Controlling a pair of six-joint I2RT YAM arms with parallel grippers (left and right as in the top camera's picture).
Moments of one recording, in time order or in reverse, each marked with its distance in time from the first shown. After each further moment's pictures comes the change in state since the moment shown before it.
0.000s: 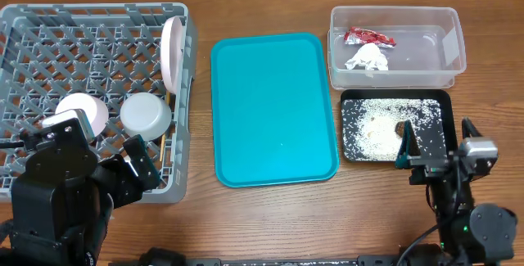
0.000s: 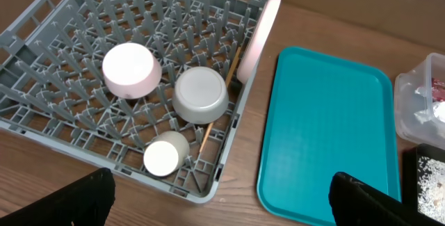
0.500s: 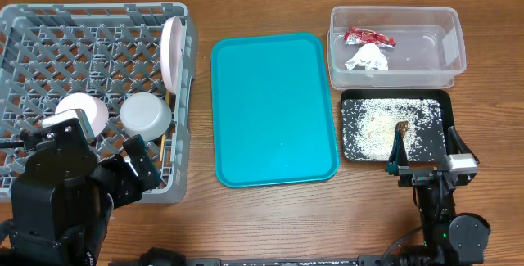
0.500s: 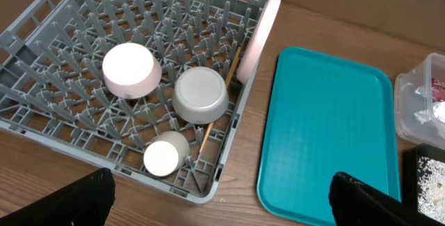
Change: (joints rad) left arm 0.000 0.000 0.000 0.000 0.000 0.000; right arm -0.050 -0.199 -0.324 0.262 -0.060 0.000
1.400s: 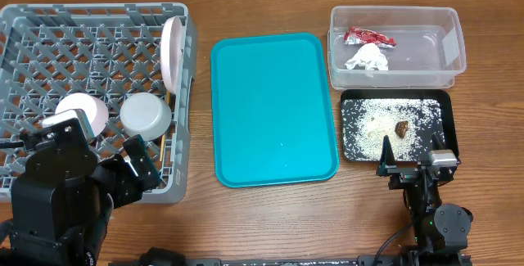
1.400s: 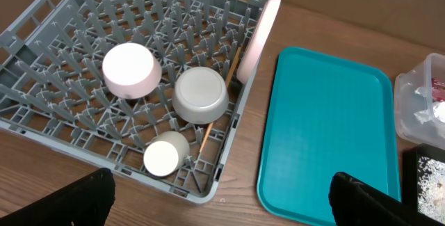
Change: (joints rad) left arm 0.000 0.000 0.000 0.000 0.000 0.000; right arm 0.000 -0.002 -0.118 -0.038 -0.003 0.001
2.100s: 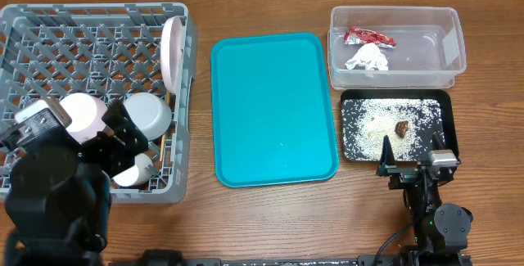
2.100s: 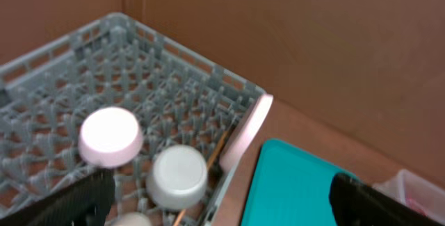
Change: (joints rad) left arm 0.208 -0.172 -0.362 0.557 0.047 0.021; right arm 0.000 0.000 0.000 0.000 0.000 0.000
